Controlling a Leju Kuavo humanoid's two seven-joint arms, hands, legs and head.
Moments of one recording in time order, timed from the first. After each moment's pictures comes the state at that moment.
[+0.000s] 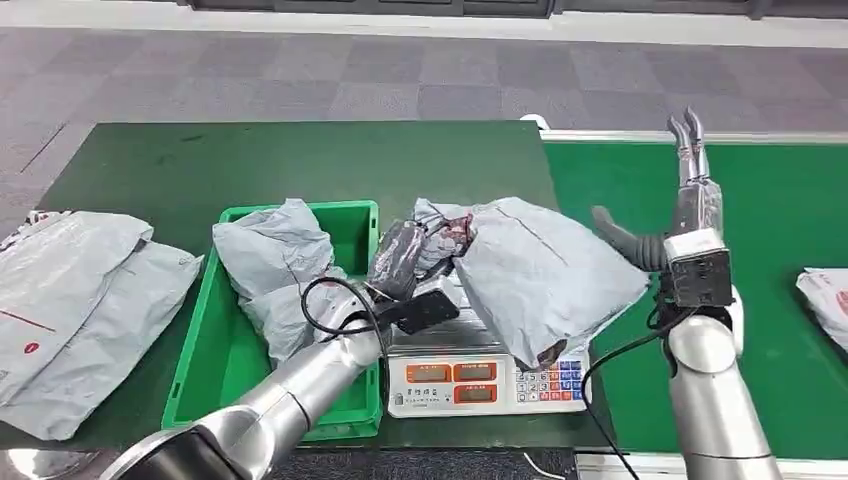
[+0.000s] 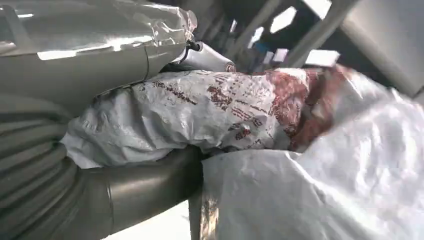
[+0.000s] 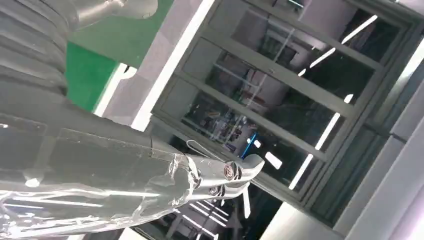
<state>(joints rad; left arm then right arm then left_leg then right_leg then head) -0.73 -0.28 -0.57 -0.51 -0.35 0.52 -0.69 -0.31 -0.15 -0.03 -1.53 0.29 -0.17 -0.56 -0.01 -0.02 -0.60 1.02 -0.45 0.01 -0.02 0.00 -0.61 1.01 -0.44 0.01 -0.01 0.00</state>
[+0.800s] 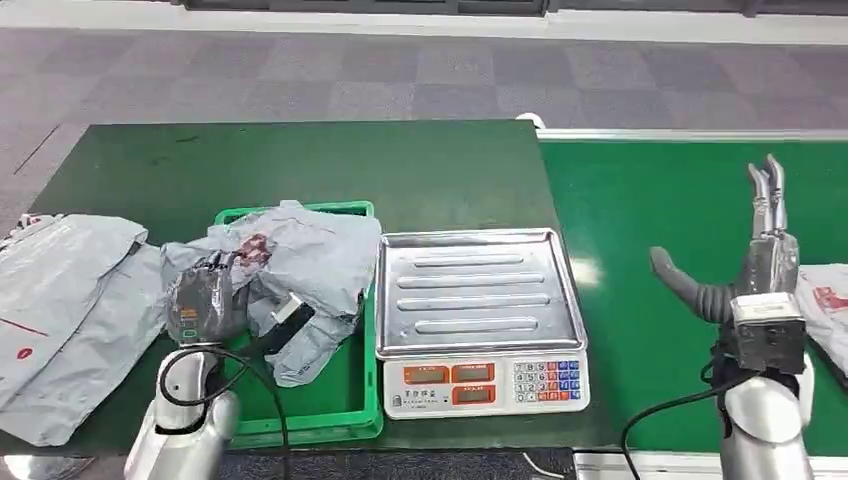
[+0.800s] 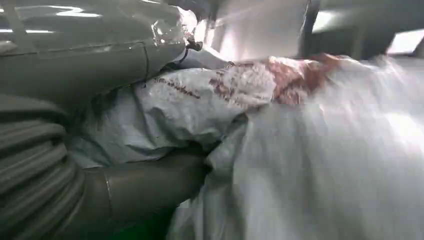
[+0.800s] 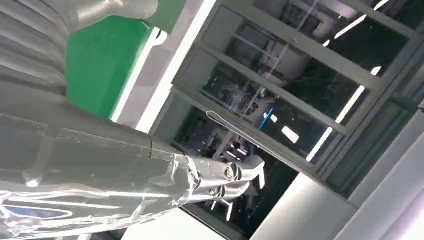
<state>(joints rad) -0.19 0.00 0.07 -1.23 -1.43 0.42 0.01 -0.09 -0.18 -0.21 -1.73 0.30 -0.14 -0.56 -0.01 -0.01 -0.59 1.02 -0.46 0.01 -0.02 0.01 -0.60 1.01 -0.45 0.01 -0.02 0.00</state>
